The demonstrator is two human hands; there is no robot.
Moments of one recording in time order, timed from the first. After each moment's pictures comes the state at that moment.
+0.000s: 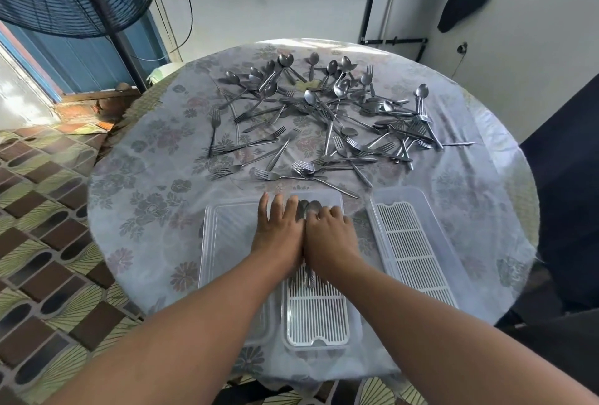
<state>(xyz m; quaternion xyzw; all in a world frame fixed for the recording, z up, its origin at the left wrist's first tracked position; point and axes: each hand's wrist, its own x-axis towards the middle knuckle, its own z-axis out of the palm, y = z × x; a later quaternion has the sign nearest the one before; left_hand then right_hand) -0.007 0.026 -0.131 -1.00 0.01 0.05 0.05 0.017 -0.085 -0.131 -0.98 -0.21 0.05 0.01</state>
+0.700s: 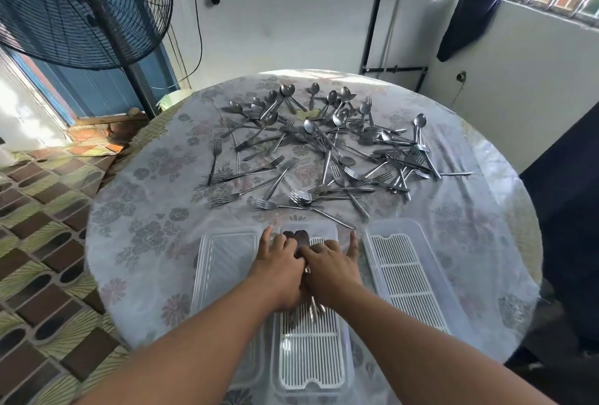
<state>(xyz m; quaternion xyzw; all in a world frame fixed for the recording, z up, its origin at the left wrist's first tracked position) 0.001 0.024 -0.119 -0.99 0.09 0.13 0.07 0.038 -0.103 -0.141 -0.96 -0.25 0.10 0.04</state>
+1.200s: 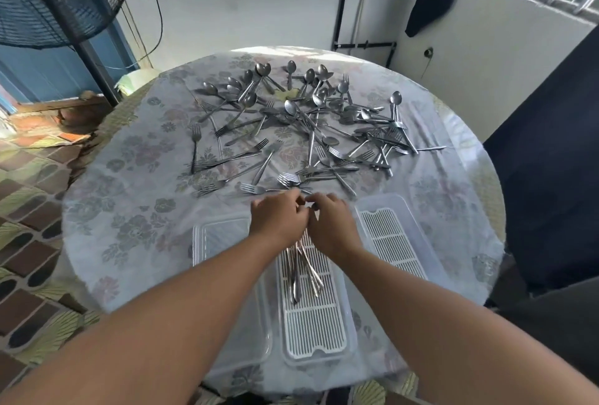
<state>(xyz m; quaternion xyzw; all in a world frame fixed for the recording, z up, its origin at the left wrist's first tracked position) 0.043 0.030 -0.083 -0.96 -0.06 0.00 -0.26 0.057 -0.097 -0.112 -0.95 -0.08 0.00 0.31</state>
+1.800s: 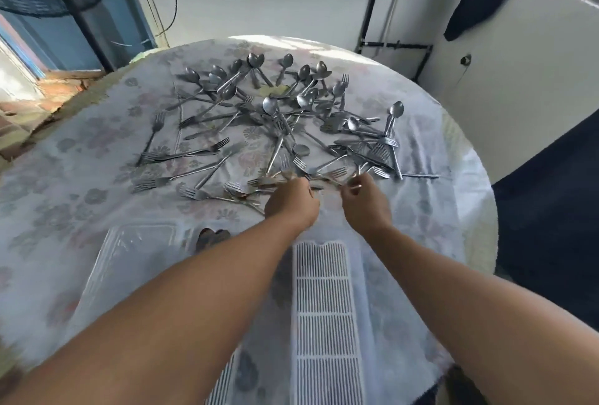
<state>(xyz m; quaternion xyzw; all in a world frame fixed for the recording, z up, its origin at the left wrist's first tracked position) 0.178 -0.119 -0.100 -0.94 -0.21 0.05 -0.27 0.221 -0.262 -0.120 -0.93 0.02 0.04 0.37</state>
